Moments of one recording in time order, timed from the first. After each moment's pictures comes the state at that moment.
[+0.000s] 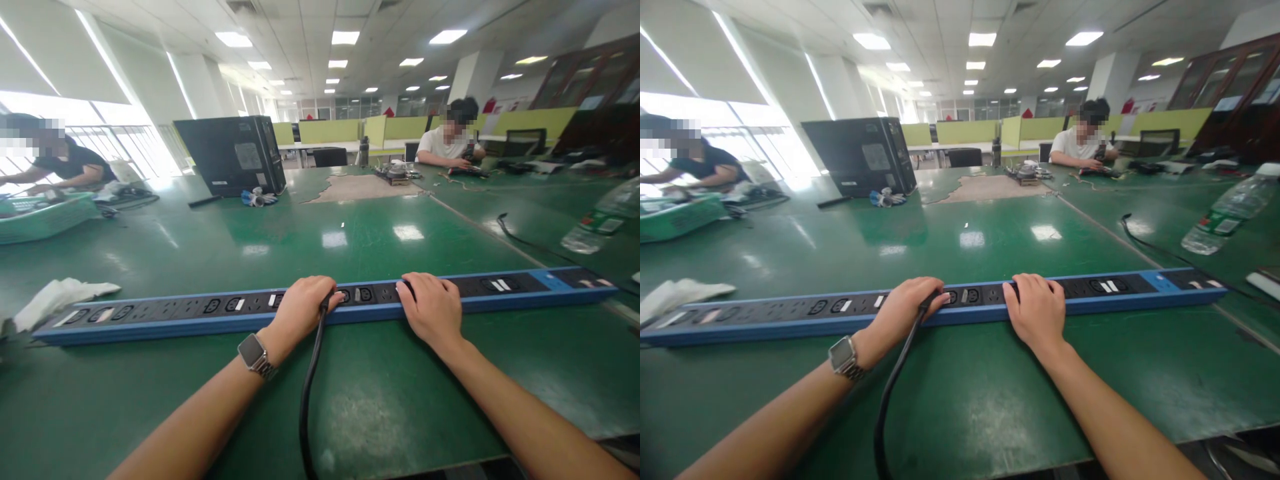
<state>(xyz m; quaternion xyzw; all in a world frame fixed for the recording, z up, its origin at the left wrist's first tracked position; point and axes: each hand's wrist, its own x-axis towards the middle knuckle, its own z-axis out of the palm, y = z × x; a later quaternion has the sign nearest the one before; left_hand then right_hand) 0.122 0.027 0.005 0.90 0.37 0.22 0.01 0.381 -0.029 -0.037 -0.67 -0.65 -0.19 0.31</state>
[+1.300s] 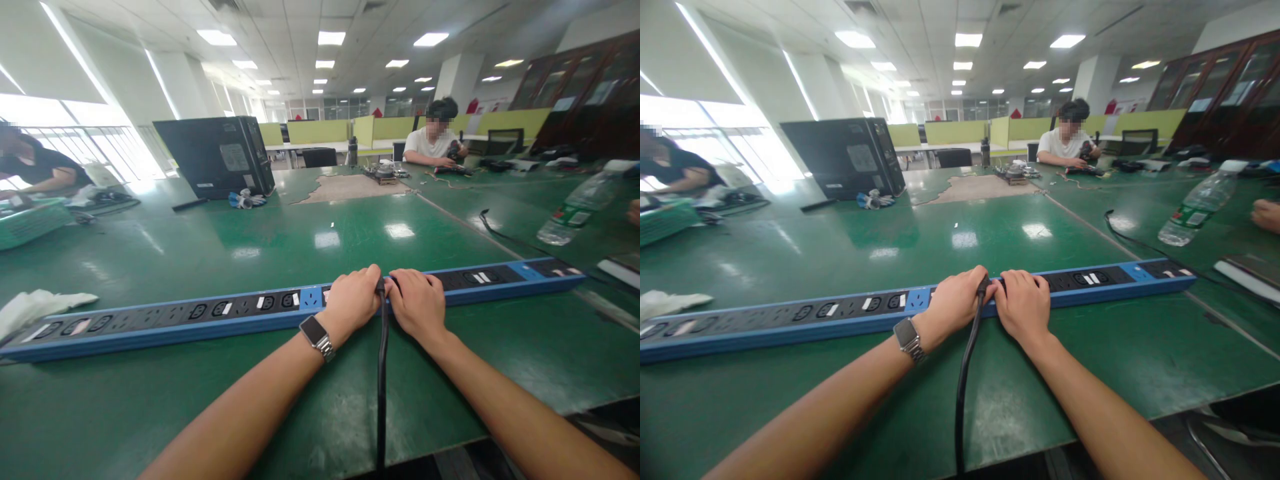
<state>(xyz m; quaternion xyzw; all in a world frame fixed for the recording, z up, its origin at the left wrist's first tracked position) 0.227 0.007 0.017 0.91 0.39 0.15 0.01 0.380 -0.030 -0.036 -0.67 -0.65 -0.18 0.31</state>
